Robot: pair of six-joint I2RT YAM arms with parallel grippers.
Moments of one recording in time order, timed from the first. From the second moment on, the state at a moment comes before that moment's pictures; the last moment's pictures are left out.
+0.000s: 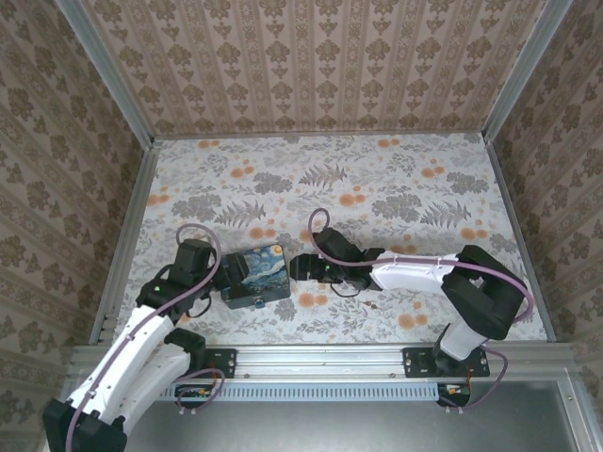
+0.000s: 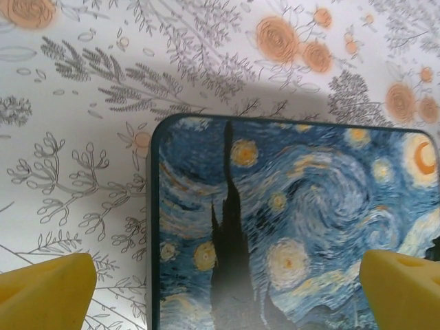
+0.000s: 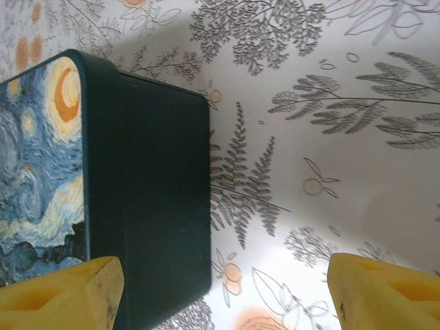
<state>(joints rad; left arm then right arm) -0.43 0.68 0.52 -0.75 0.00 -0.67 0.88 1.61 0.81 -0.01 -0.10 0.89</state>
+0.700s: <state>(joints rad) -0.48 0.78 0.44 -0.49 0.06 -0.74 0.91 1.56 0.79 0.06 -0.05 0.95</state>
